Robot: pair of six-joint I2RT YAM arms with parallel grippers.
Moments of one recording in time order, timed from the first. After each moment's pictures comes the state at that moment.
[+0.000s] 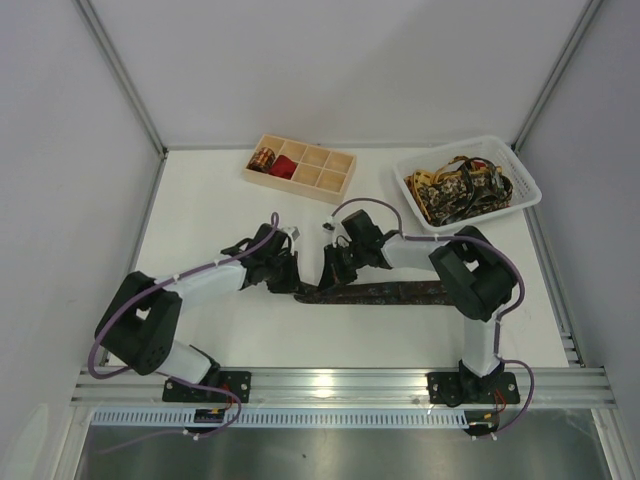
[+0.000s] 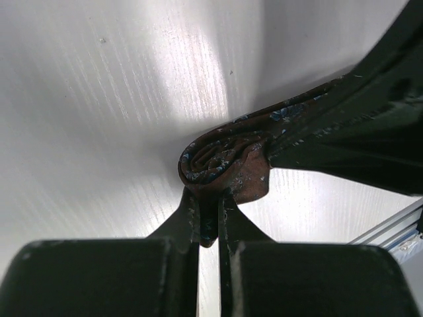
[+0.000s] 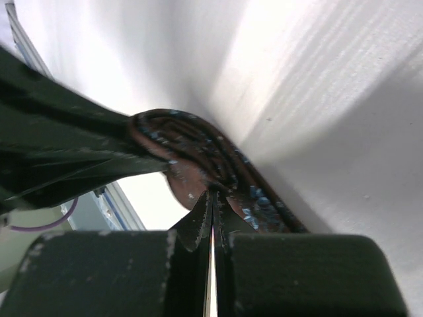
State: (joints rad) left arm -0.55 1.47 0.74 -0.31 0.24 -0.50; right arm 0.69 1.92 1.09 -0.09 -0.66 0.50
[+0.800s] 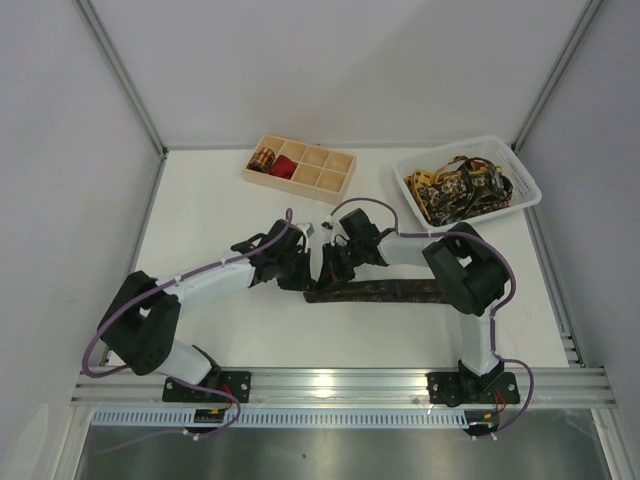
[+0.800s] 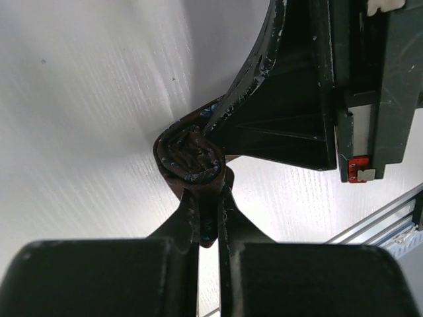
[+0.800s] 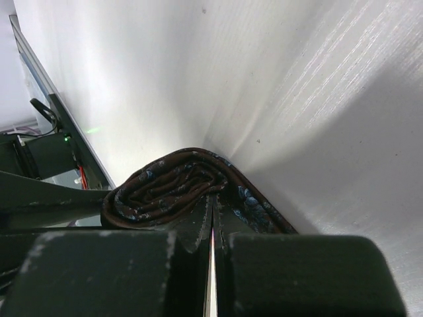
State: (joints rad) left arm -0.66 1.47 0.85 -0.39 0.18 -0.52; right arm 0.68 1.99 1.14 -0.09 -0.68 0.52
